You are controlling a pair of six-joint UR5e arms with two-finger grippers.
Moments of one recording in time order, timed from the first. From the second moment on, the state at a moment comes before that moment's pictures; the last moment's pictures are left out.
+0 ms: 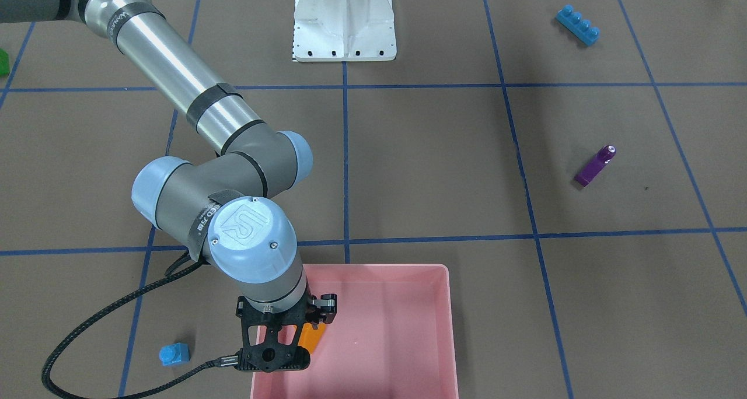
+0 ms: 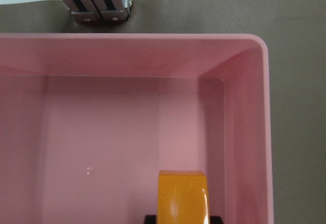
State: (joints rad) left arm -1.60 -1.38 -1.79 -1.78 -2.40 0.12; right arm 0.88 -0.36 0.70 -1.22 2.02 0.96
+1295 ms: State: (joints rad) left arm -1.20 -1.41 -1.79 -2.07 -2.31 -0.09; right arm 0.94 -0.74 1.55 -1.74 2.07 0.89
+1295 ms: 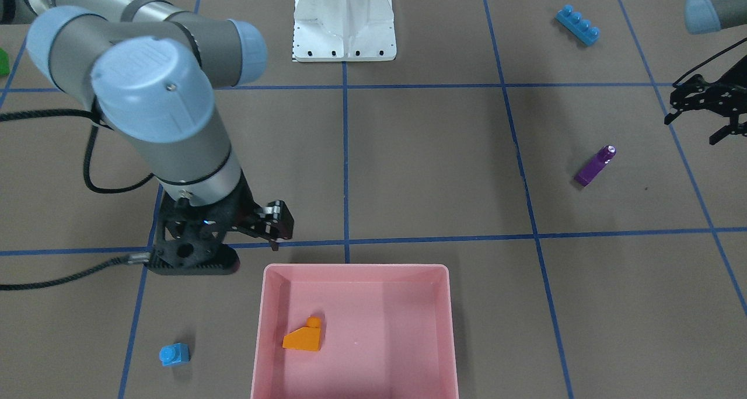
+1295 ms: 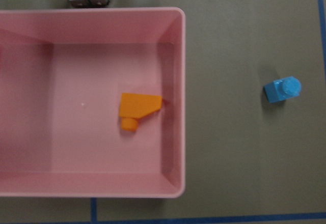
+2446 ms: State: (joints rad) left arm -0.94 -1.52 -1.67 -2.09 -2.18 -0.09; right arm 0.96 -1.24 1.96 -1.71 2.07 0.72
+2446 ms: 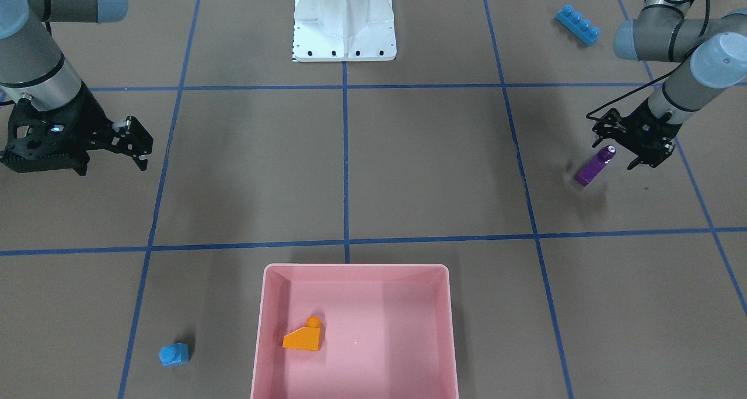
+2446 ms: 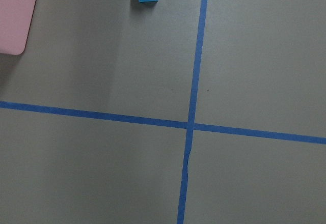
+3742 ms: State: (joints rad) left arm -0.92 -1.52 -1.75 -2.09 -2.19 -0.47; right arm 0.95 -1.24 1.95 -1.70 2.06 0.73
